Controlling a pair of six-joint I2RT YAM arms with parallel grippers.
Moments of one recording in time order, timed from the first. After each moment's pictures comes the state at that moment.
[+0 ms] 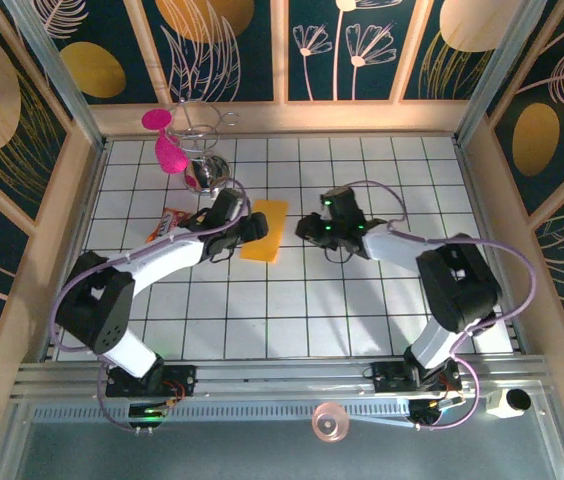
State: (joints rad) left arm -0.57 1.57 0.94 -0.21 -0.07 -0.75; right arm 0.58 1.71 0.95 -0.01 -0.34 0.82
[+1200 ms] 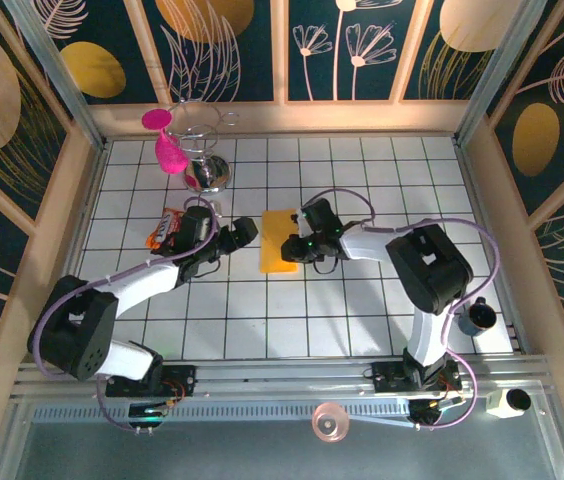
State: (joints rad) left arm -0.46 1.43 0.64 0.16 0.22 -0.87; right arm 0.63 1.84 0.99 -0.08 -0.43 0.57
